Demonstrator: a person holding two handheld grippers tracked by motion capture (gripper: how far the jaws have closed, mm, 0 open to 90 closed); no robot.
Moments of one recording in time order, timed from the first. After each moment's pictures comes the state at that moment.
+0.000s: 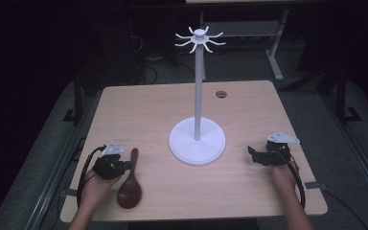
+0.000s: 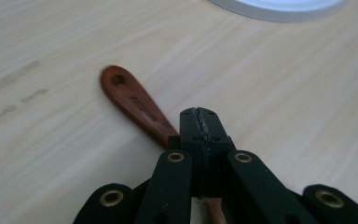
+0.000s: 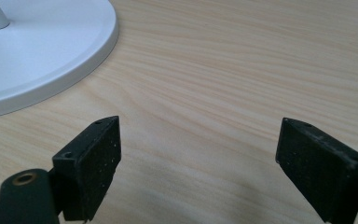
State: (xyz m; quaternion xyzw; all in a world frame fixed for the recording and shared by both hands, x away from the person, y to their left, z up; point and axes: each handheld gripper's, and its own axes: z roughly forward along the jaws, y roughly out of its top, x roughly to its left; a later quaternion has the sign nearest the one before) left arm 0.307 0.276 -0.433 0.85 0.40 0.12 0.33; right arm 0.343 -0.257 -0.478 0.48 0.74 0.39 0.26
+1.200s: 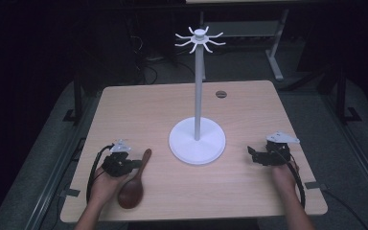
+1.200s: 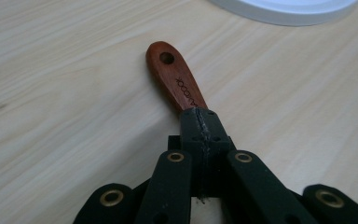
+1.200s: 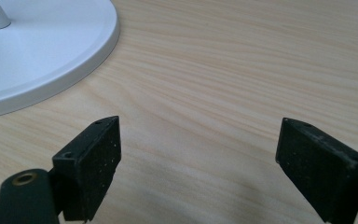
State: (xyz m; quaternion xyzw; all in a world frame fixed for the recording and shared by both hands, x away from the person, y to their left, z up) left arm 0.320 0.256 -0.453 0.85 0.39 0.09 0.35; right arm 0.344 -0.257 -0.478 0.48 0.74 0.39 0.26
